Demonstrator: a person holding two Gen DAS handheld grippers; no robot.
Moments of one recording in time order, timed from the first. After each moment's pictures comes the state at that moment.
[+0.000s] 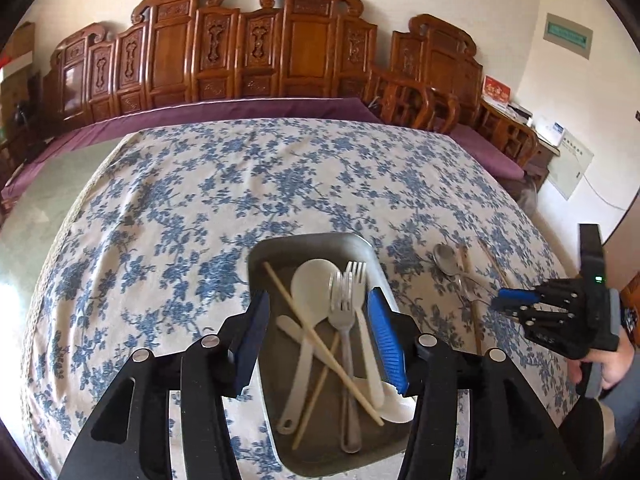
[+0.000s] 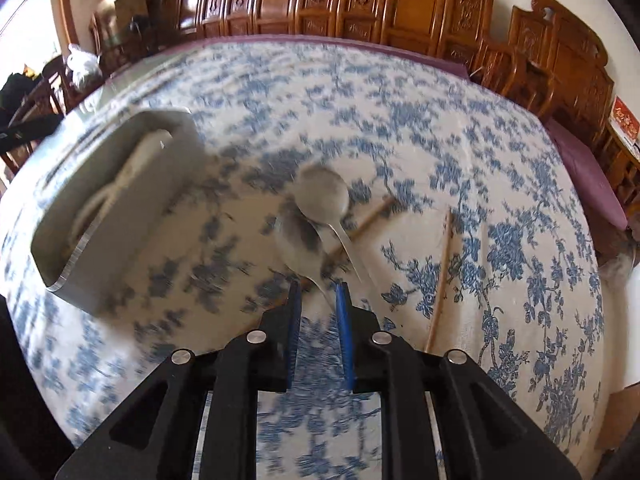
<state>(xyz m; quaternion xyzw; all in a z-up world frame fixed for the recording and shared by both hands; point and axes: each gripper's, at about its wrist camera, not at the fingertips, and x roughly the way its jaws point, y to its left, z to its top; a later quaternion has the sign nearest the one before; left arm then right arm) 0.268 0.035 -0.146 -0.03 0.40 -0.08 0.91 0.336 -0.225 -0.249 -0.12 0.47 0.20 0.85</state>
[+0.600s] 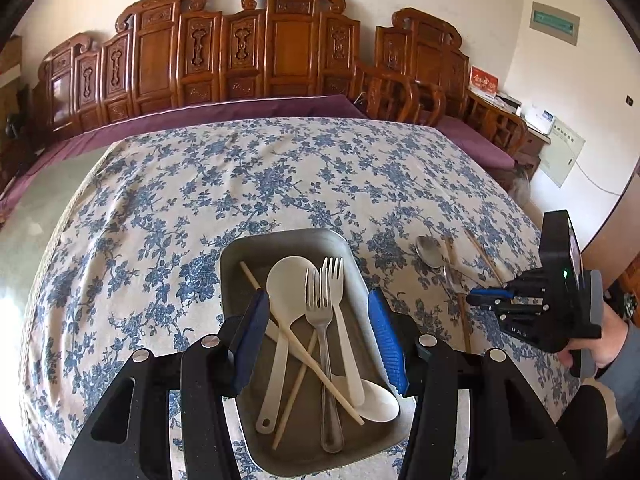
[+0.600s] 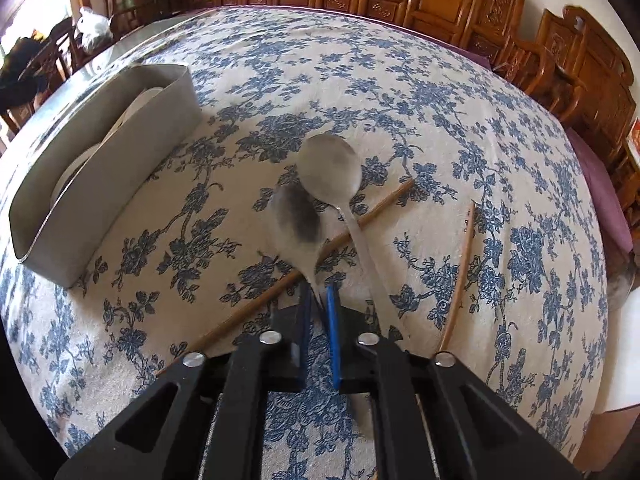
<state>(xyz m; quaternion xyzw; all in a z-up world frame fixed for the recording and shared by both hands) 0.263 0.016 -0.146 -0.01 0.40 -0.10 0.91 0.343 -0.207 -0.266 -0.18 0.49 0.22 0.83</state>
